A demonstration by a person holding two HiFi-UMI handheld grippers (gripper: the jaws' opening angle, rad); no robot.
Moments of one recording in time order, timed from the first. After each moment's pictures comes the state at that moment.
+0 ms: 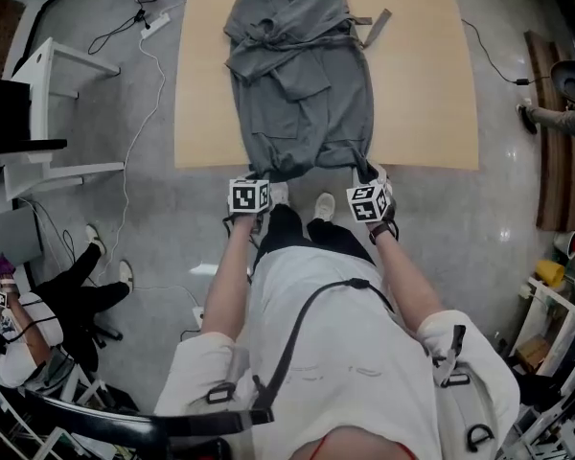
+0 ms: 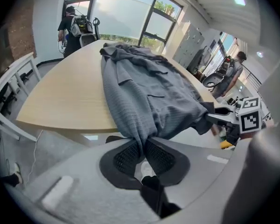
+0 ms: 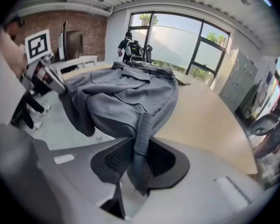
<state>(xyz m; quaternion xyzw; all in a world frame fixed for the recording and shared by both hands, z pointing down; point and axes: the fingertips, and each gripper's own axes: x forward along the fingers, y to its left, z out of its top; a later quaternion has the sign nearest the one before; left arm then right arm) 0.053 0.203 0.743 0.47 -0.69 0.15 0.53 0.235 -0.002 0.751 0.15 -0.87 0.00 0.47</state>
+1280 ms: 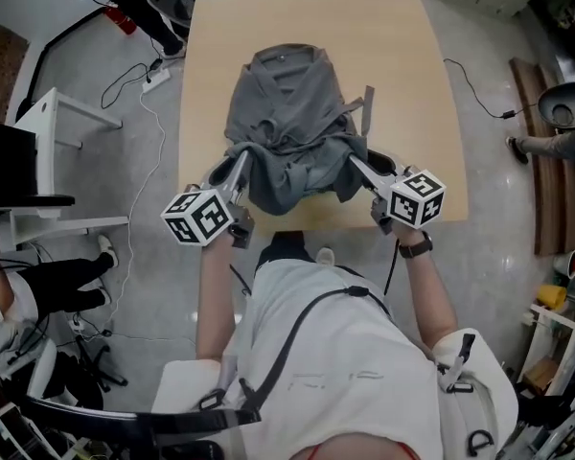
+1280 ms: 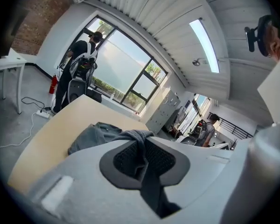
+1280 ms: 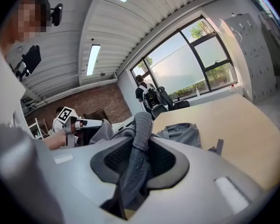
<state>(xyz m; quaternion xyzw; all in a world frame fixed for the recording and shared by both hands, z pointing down) -0.095 0.049 0.433 0.57 -0.74 -0.15 0.32 0.067 -0.097 0.461 -0.01 -0.96 0.22 0.19</state>
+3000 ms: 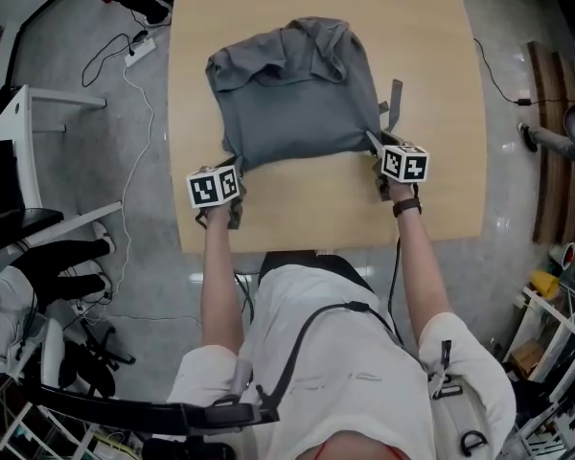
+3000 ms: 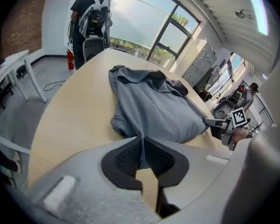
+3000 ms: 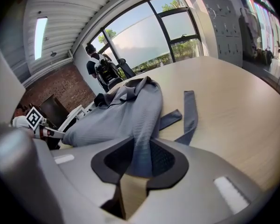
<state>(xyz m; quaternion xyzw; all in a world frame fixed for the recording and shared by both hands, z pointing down) -0.179 0.054 0.696 0.46 -0.71 0.06 0.54 0.029 -0.231 0.707 0.16 -0.87 0.29 0.36</state>
